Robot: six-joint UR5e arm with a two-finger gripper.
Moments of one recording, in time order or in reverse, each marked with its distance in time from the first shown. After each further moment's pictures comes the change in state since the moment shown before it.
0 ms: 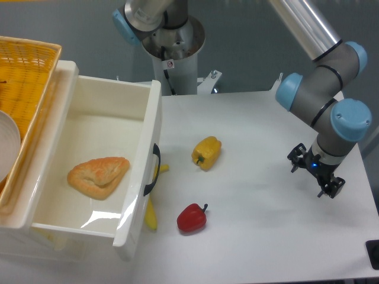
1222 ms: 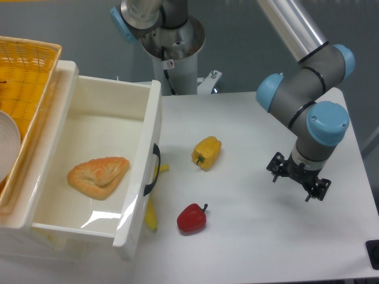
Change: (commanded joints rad) arm -0.112 0.092 -0.060 0.006 -0.006 -0.694
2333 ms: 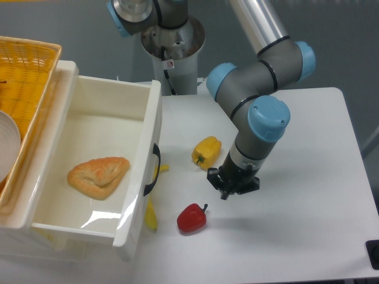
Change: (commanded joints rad) arm -0.129 0.091 -0.066 -0.146 -0.302 -0.289
